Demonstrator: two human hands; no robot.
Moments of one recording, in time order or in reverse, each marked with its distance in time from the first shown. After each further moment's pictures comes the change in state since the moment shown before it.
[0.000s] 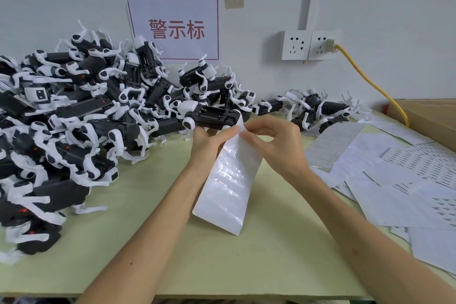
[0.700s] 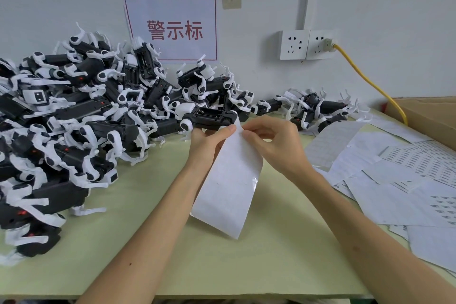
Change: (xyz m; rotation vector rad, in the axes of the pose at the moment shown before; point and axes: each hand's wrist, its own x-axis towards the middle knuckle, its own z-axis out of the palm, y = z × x) left_hand 0.003 -0.002 -0.002 -0.020 -0.006 -0.038; right_hand 0.004 0.006 -0.003 0.001 -0.054 0.003
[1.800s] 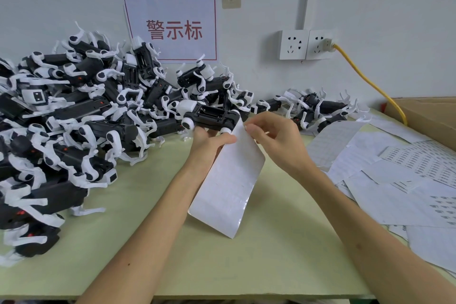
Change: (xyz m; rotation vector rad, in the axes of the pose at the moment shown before) left_hand 0.000 0.003 0.001 0.072 -0.098 0.069; right_hand 0.003 -0.005 -0.006 -0.018 -0.024 0.039
